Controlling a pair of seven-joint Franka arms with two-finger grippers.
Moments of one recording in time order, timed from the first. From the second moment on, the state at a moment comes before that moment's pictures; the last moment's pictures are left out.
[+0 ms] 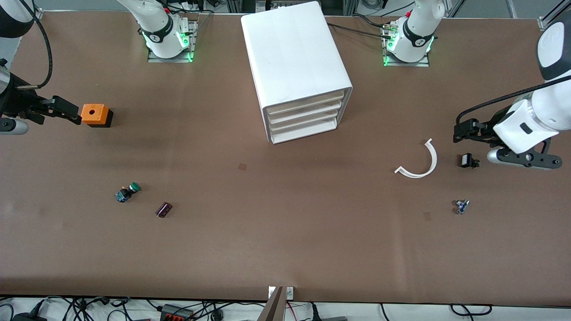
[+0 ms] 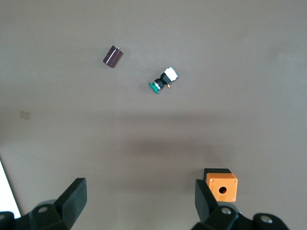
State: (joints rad) left arm 0.11 0.19 -0.18 -1.51 -0.03 1.58 0.05; right arm 0.01 0.03 -0.05 -1.67 0.00 1.67 -0.04
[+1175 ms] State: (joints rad) left arm 0.04 0.00 -0.04 -1.71 -0.04 1.69 0.23; right arm 0.01 0.03 -0.04 -1.67 0.00 1.67 -0.04
